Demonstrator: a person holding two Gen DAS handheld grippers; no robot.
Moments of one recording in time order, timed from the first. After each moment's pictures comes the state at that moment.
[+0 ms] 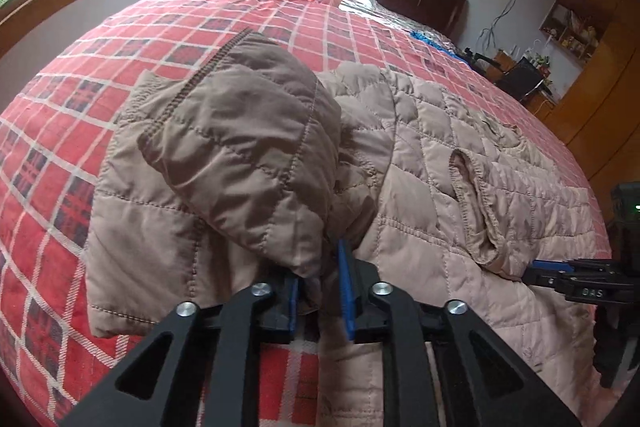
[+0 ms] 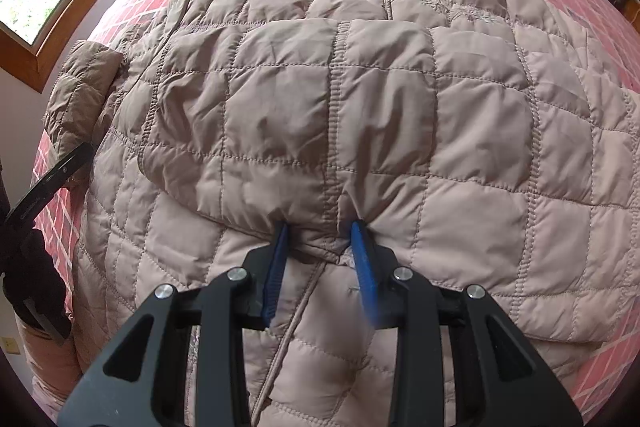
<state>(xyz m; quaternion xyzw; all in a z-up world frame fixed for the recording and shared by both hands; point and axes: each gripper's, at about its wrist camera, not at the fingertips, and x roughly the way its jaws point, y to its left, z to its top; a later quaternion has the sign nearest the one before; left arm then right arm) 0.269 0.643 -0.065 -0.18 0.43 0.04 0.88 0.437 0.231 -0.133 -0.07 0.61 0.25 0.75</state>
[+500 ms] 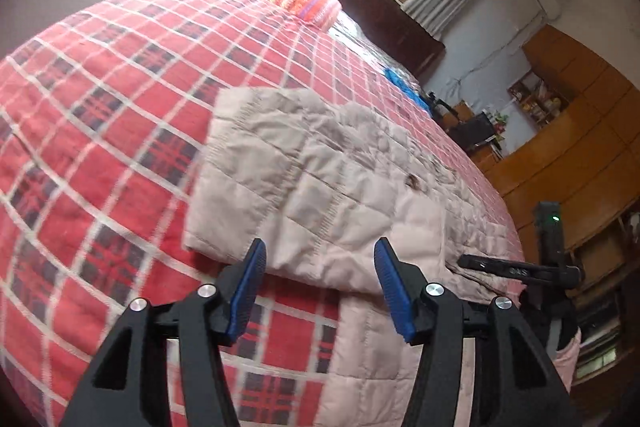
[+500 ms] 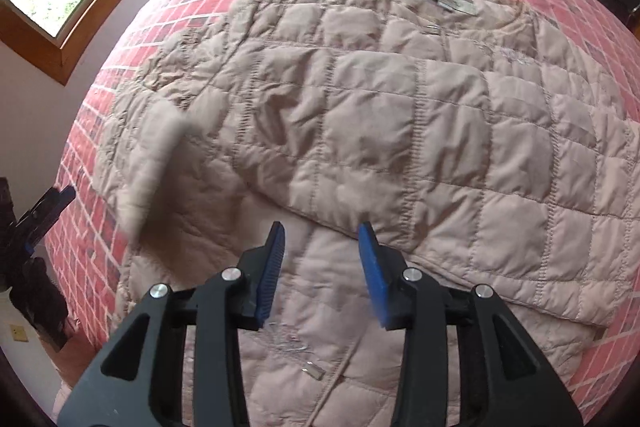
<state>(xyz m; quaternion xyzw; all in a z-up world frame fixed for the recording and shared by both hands) 0.167 0.718 -0.030 -0.30 0.38 0.01 0.87 0.414 0.271 -0.089 -0.06 0.60 0.30 0.74</state>
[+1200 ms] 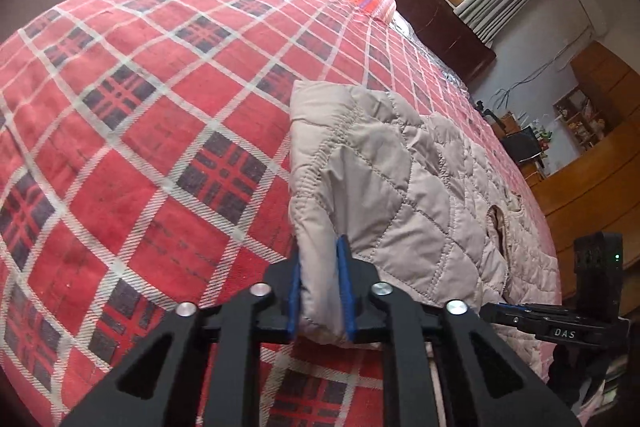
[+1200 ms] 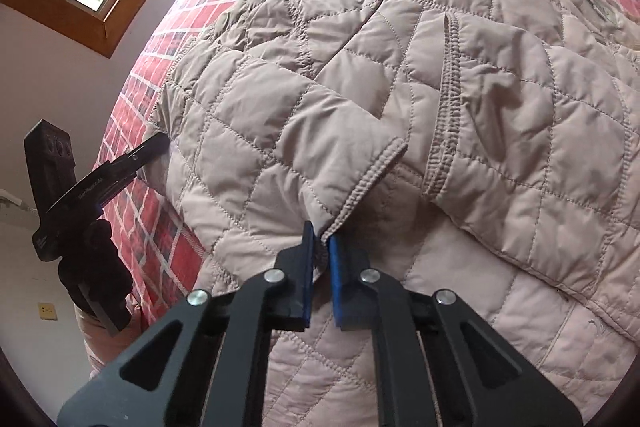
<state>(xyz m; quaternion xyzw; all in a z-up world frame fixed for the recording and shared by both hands) 0.206 0.754 -0.082 -0.33 0.40 0.06 0.85 0.394 0.366 -0.115 -0.04 0.63 0.38 0.68</state>
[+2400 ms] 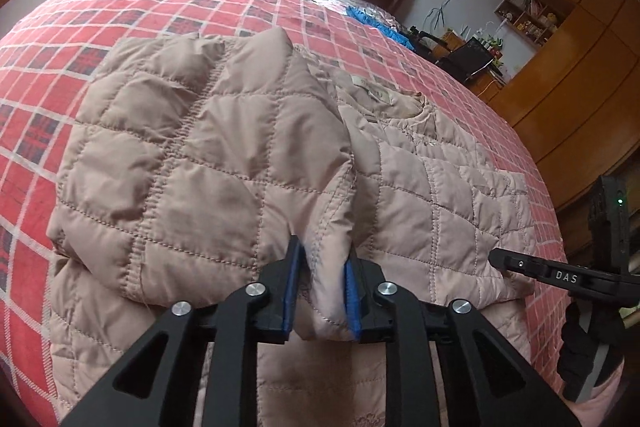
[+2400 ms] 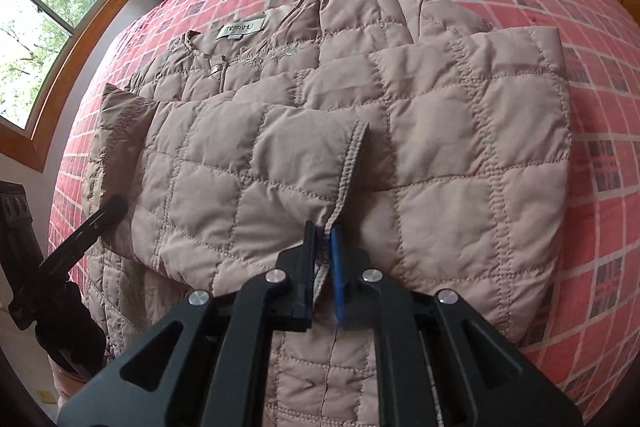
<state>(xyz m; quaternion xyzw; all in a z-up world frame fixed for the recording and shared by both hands) 0.324 0.512 -0.061 -0.20 0.45 -0.05 0.87 0.465 0.113 -0.115 0.04 0.59 0.20 0.78</state>
